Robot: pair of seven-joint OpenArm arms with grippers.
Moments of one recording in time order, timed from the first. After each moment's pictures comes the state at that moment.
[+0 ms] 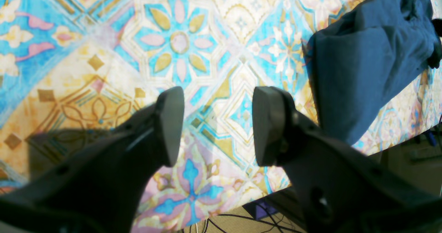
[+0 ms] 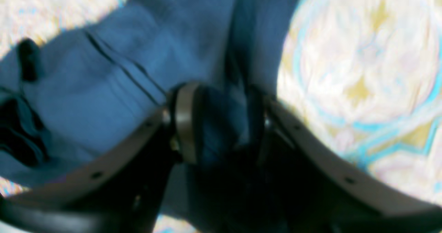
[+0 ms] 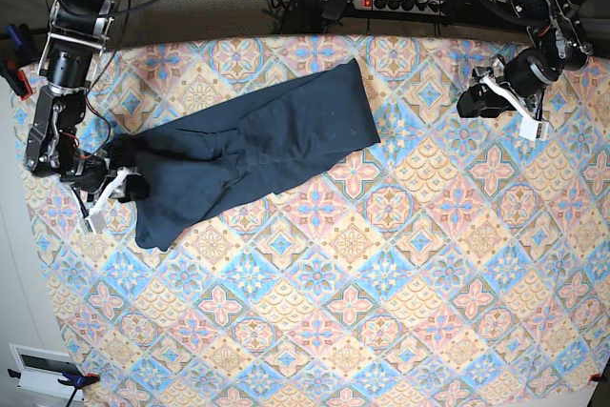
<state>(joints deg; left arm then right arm) 17.2 -14.0 -36.1 95.5 -53.6 -33.1 66.5 15.7 25.8 16.1 58.3 37.0 42.5 -52.9</state>
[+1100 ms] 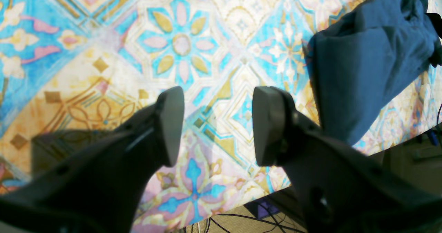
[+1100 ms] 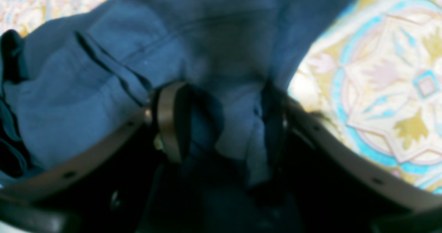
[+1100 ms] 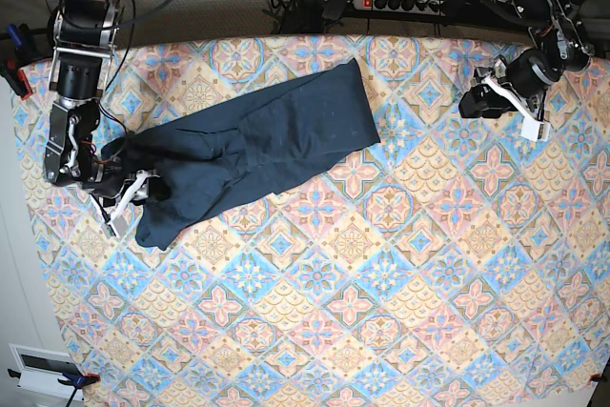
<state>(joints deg) 17.3 -14.5 -36.2 95.5 -53.5 -33.1 66.5 17.9 24.3 9.3 52.4 32.3 42.3 -48.1</state>
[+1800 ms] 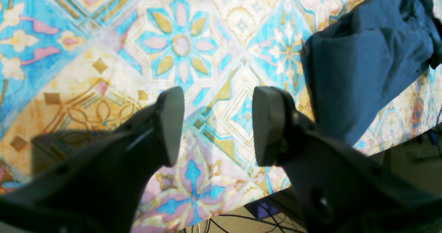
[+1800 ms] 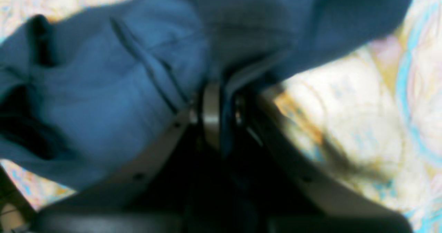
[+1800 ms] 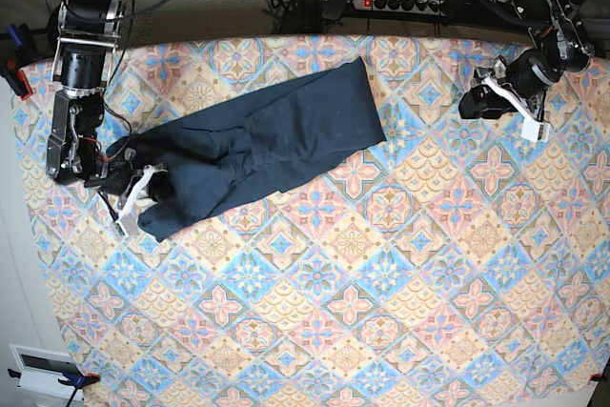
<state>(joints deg) 17.0 -14.5 -36.2 95.5 -53.5 -33.1 66.5 15.2 23.6 9.2 64.9 41.7 42.4 -57.0</state>
